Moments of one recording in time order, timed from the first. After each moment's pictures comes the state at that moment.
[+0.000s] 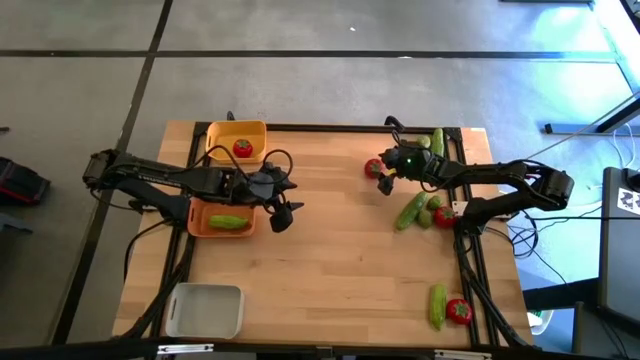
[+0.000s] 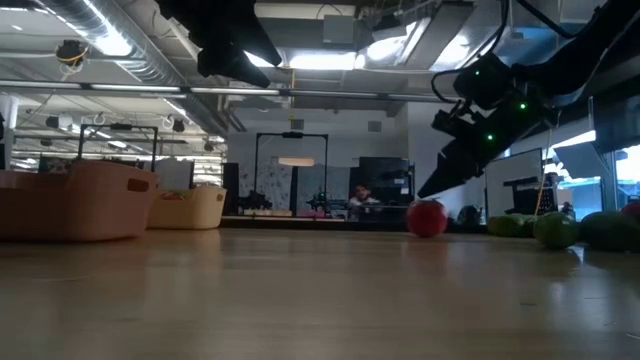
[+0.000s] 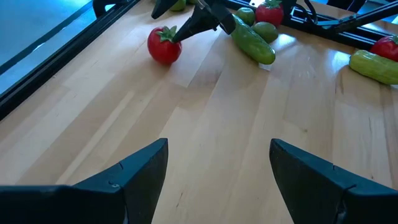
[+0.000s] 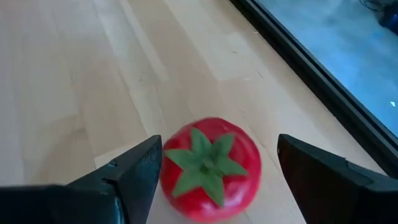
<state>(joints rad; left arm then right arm) -0.06 1.26 0.95 -0.35 -0.33 -0.36 -0.54 1.31 0.46 0.23 0.03 -0.16</state>
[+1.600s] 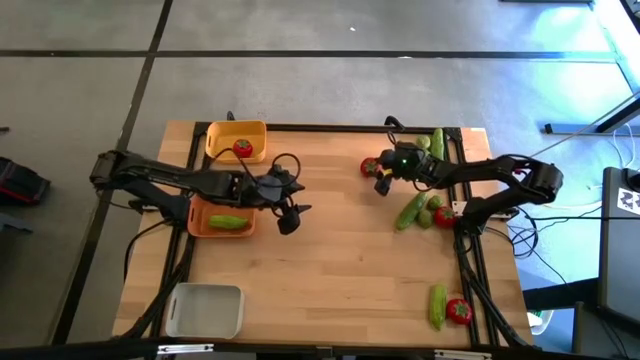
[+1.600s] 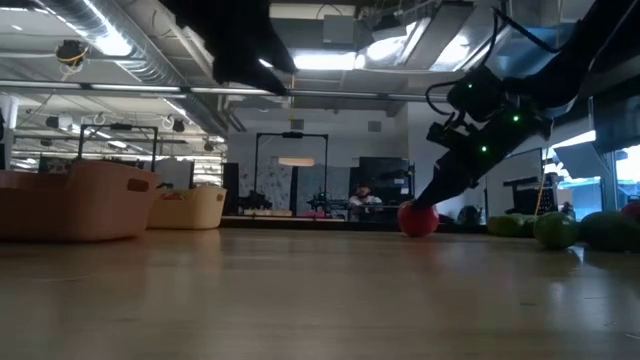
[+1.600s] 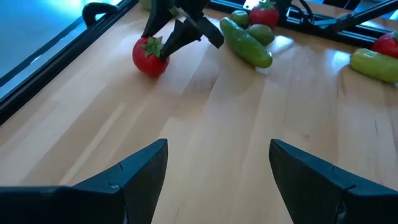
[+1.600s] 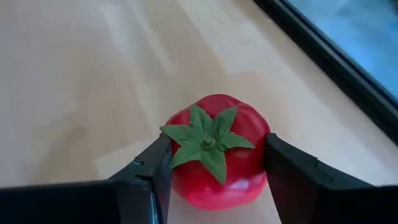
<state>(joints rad) -0.06 1.35 0.95 -0.24 -0.33 -0.31 -0.54 1.40 0.46 0.32 -0.01 -0.14</state>
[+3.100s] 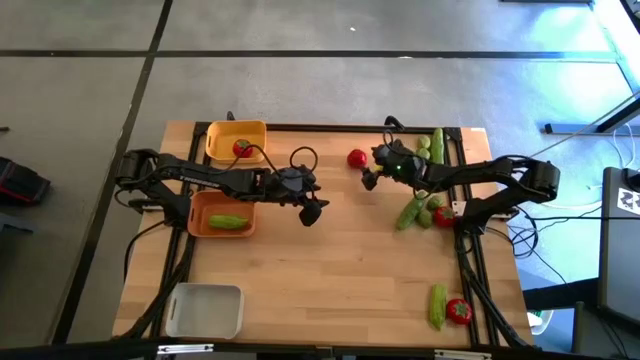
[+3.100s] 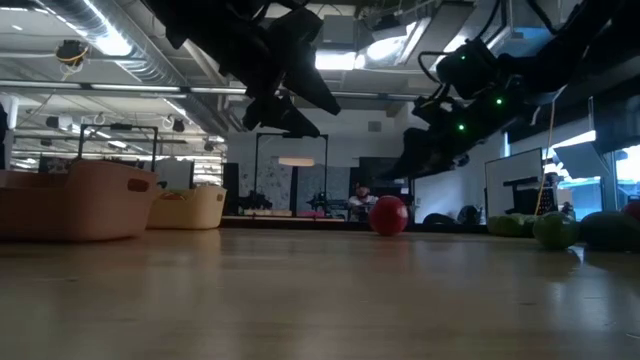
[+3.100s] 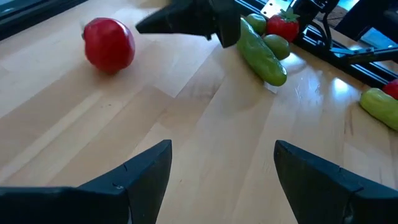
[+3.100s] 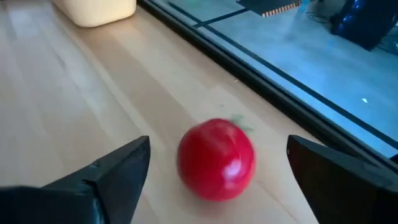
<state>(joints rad) 0.06 1.55 0.95 -0.01 -0.19 -0.47 -0.40 1.43 0.54 0.40 0.29 0.07</state>
